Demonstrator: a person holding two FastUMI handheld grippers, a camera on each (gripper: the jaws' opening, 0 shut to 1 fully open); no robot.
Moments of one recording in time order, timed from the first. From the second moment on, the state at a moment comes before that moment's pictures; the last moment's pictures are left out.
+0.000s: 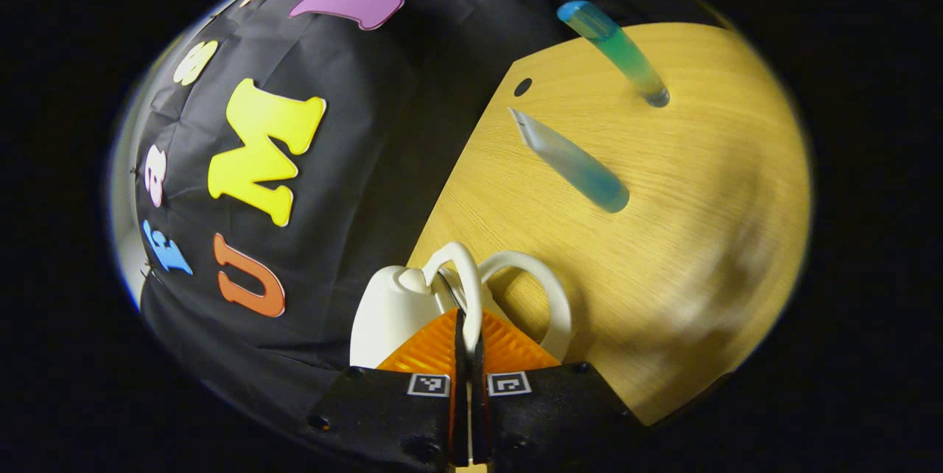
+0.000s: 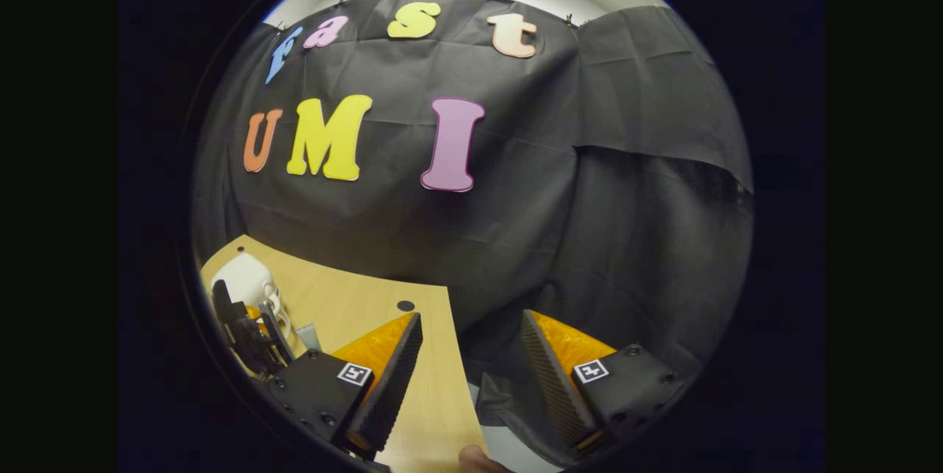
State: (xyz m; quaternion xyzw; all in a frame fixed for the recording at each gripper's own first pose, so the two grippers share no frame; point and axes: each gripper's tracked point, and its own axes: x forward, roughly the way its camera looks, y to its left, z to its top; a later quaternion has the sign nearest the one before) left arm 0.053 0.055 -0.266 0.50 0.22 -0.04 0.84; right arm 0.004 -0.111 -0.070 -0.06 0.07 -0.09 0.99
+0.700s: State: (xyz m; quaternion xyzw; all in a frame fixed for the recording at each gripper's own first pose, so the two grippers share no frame) left arm 0.038 0.173 -0.103 0.24 0.18 -0.02 0.95; right arm 0.030 0.028 -0.067 -0.06 0.08 -0.03 0.99
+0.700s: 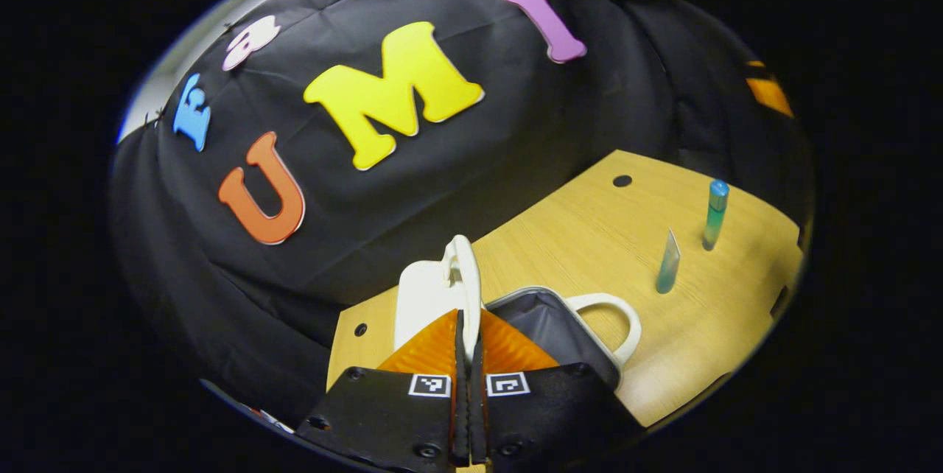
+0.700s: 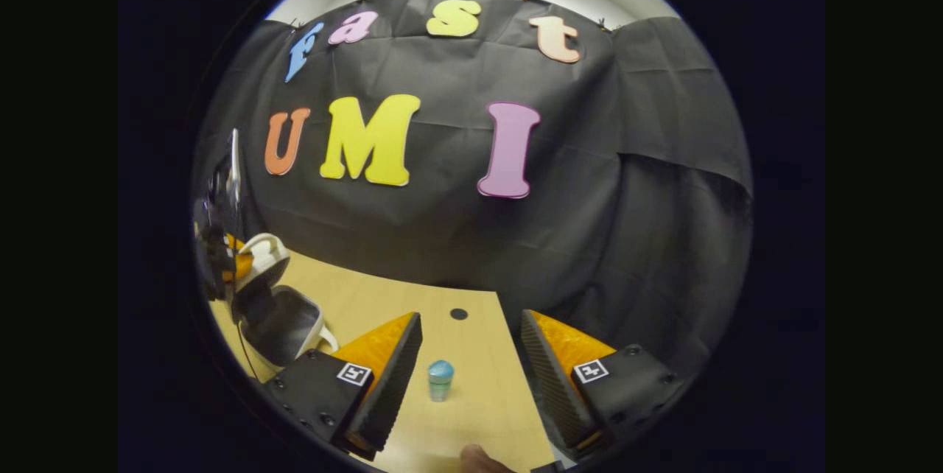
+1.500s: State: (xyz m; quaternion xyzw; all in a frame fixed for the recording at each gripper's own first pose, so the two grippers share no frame) left arm 0.051 0.483 -0.217 -0.09 0.25 0.08 0.96; right arm 0.041 0.117 -0.080 -0.10 0.12 -0.02 0.99
